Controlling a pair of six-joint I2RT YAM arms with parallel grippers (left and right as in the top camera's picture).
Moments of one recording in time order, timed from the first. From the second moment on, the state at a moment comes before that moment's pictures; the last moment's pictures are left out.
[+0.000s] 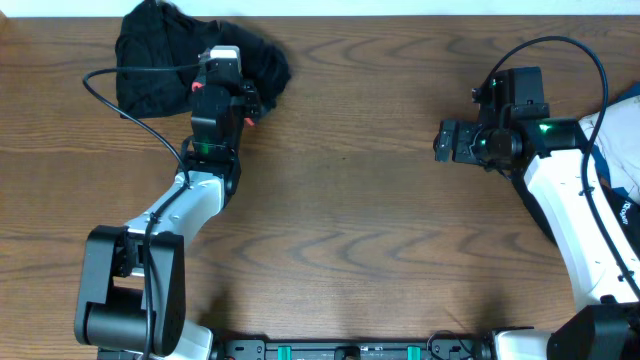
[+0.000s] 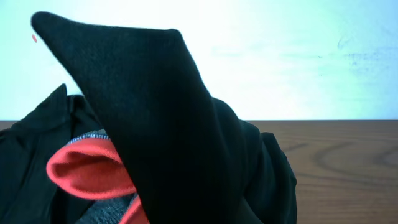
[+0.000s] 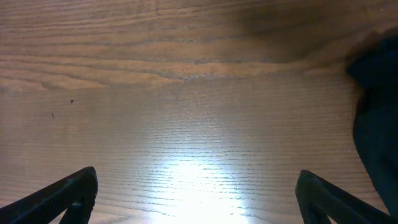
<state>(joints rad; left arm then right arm) -0.16 1.69 0.87 0.62 -0.11 -0.07 0.09 1.52 1.25 -0.87 -0.10 0.24</state>
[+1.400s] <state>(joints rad) 0.05 2.09 1.27 0.56 -0.38 -0.21 0.09 1.52 1.25 -0.86 -0.10 0.24</state>
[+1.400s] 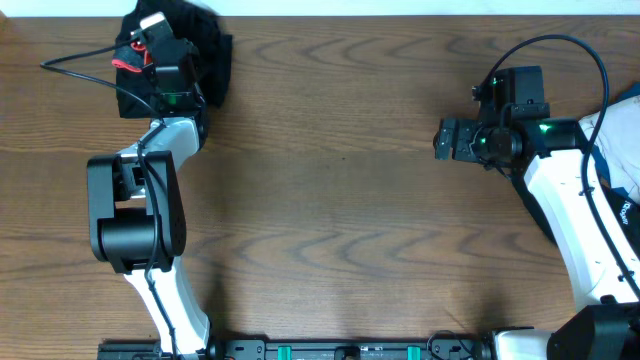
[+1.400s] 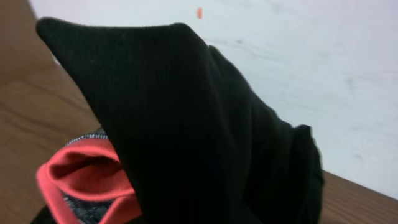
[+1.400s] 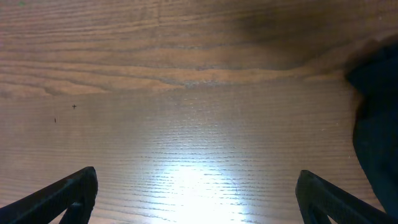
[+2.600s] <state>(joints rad) -0.05 1.75 1.27 0.57 -0.63 0.02 0.09 1.52 1.25 -0.88 -0.10 0.22</state>
